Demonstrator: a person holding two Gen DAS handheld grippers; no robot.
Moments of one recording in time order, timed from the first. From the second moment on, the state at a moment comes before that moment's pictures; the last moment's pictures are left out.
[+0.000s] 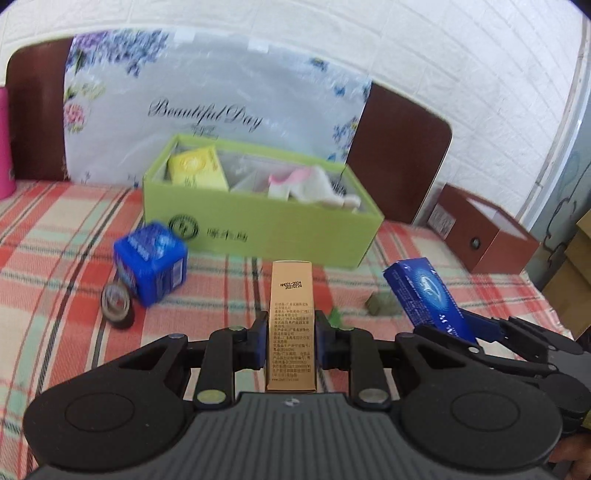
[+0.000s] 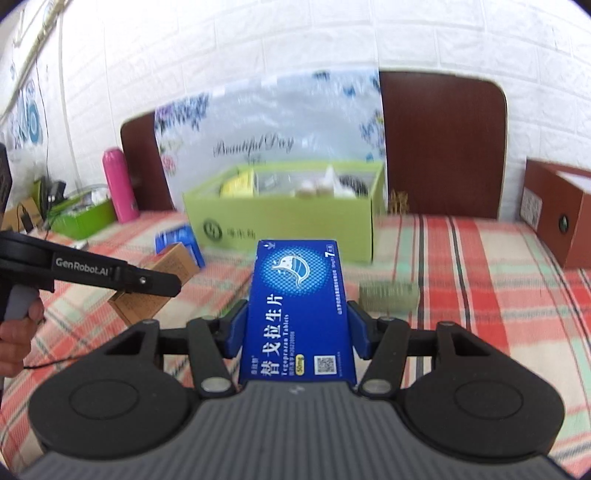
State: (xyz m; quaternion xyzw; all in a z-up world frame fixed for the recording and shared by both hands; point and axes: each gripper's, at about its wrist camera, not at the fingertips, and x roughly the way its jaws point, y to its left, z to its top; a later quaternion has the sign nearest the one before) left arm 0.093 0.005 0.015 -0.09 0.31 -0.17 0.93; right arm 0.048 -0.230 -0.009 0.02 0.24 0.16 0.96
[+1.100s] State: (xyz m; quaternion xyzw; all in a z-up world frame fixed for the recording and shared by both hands) left arm 0.287 0.014 0.024 -0.11 0.28 -0.09 0.95; right arm 0.281 -0.167 -0.017 -0.07 0.22 0.15 0.96
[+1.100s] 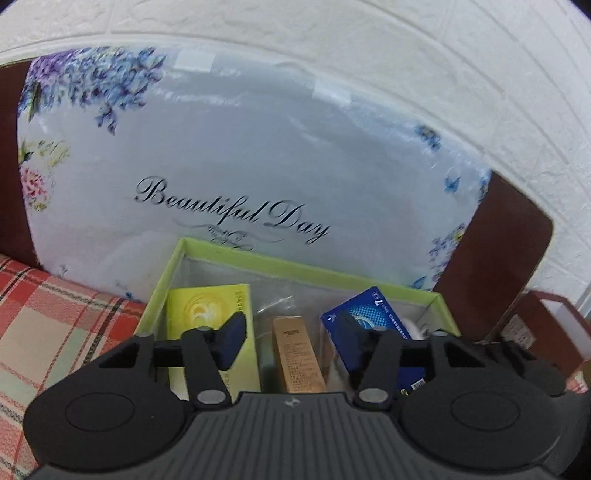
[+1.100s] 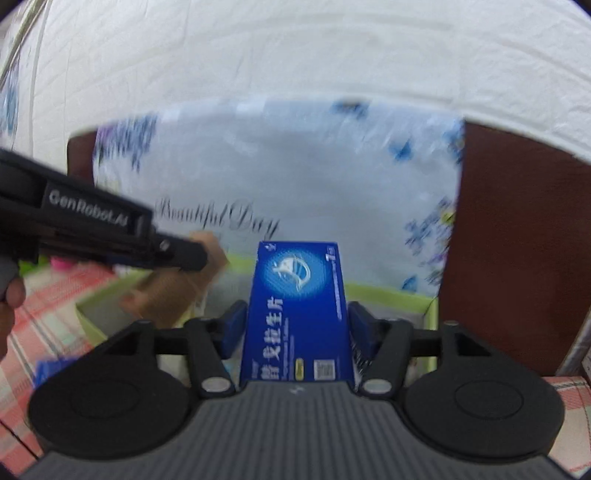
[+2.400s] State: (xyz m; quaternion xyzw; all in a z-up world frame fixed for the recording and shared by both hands) left arm 0.073 0.041 -0.024 -0.13 0.37 -0.06 0.92; right arm 0.049 -0.235 -0.058 0.09 0.27 0.13 0.95
